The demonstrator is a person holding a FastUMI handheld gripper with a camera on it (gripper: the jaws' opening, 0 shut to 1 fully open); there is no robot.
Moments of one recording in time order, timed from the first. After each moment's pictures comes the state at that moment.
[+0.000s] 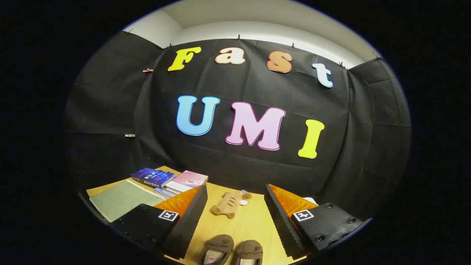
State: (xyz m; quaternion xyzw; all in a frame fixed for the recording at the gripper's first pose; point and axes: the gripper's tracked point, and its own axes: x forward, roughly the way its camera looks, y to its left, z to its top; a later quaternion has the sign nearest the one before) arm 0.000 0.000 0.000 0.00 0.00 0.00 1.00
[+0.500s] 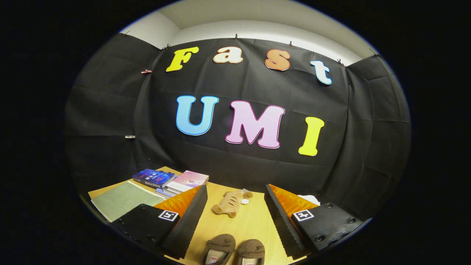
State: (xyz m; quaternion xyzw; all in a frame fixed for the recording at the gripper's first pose) arm 0.001 0.000 -0.003 0.01 0.00 0.00 1.00
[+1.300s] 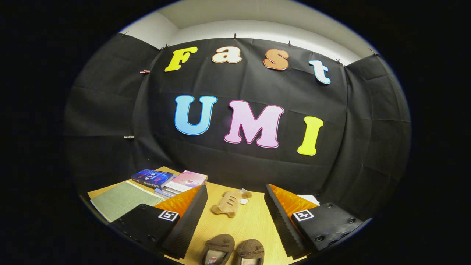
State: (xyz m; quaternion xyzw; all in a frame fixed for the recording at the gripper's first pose) arm 0.004 -0.003 -0.003 0.01 0.00 0.00 1.00
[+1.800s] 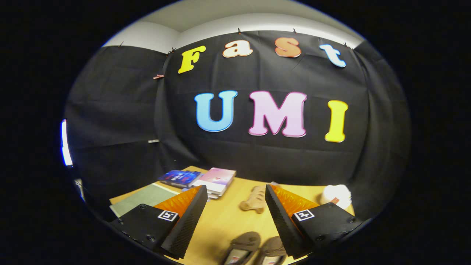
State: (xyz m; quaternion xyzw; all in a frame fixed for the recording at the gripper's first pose) arm 0.010 0.059 -0.029 0.10 0.04 0.14 0.98
